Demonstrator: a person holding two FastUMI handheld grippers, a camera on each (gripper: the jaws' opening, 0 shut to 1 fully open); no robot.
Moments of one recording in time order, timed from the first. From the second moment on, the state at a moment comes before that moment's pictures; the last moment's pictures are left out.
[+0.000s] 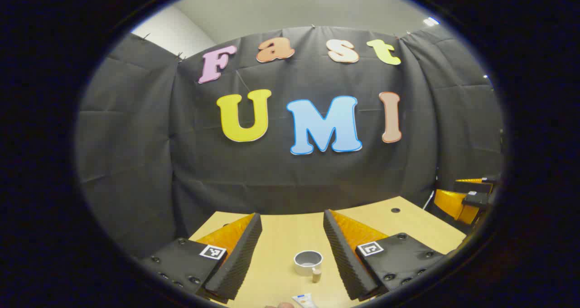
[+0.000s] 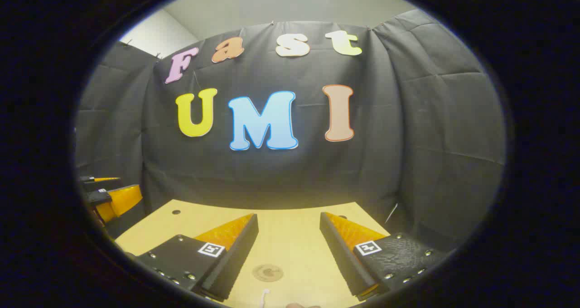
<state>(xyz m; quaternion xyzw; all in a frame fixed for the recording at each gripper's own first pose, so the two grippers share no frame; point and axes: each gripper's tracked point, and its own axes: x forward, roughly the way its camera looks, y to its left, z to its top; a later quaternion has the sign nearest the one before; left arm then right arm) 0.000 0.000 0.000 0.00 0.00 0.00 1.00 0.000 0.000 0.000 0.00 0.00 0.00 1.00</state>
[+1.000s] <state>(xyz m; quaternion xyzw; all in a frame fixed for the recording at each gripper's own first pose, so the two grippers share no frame) 0.026 -0.016 -0.203 -0.03 0.29 0.00 0.96 0.032 0.034 -0.170 0.00 0.30 0.04 0.95</state>
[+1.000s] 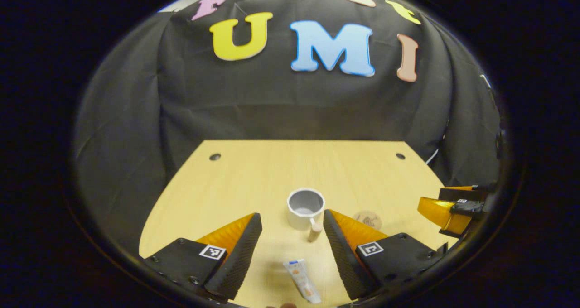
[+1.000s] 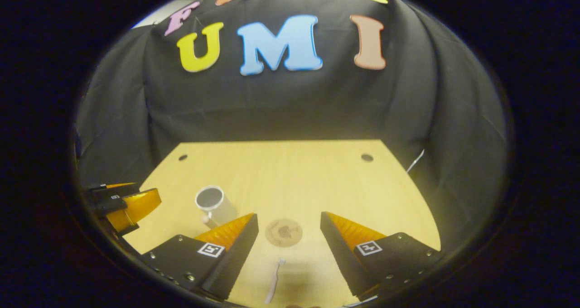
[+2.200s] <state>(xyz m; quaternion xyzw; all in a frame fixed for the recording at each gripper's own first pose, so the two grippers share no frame) -0.042 0.002 -0.395 -0.09 0.63 0.06 0.77 -0.055 0.038 -0.330 -0.03 0.66 0.01 0.75</state>
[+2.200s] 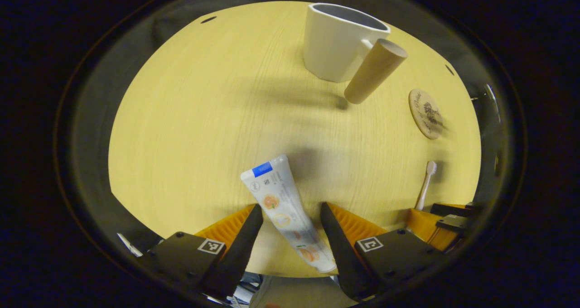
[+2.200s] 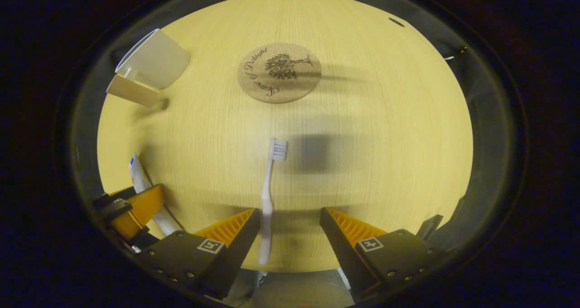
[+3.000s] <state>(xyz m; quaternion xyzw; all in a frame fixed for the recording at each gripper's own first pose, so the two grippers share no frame) -0.040 -0.008 -0.389 -0.10 0.64 0.04 0.76 -0.053 0.035 -0.327 -0.03 0.66 0.02 0.75</state>
